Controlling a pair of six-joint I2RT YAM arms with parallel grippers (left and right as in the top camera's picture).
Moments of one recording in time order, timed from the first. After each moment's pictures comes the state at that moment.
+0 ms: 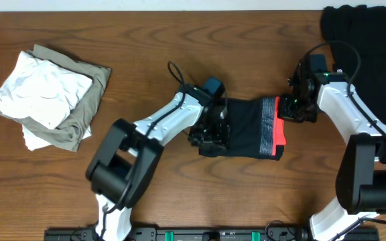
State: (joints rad) left arm -0.62 2.00 1.36 -0.89 0.47 -0.38; right arm 0.02 1.83 1.22 -0.86 -0.14 0.22
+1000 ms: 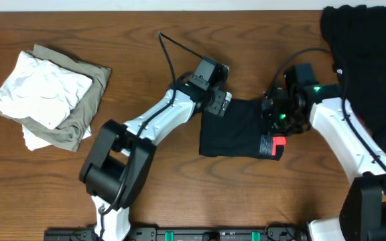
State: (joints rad) left arm -0.57 1.99 1.36 -0.41 0.08 -0.13; right arm 0.17 1.62 1.11 -0.95 -0.35 0.09
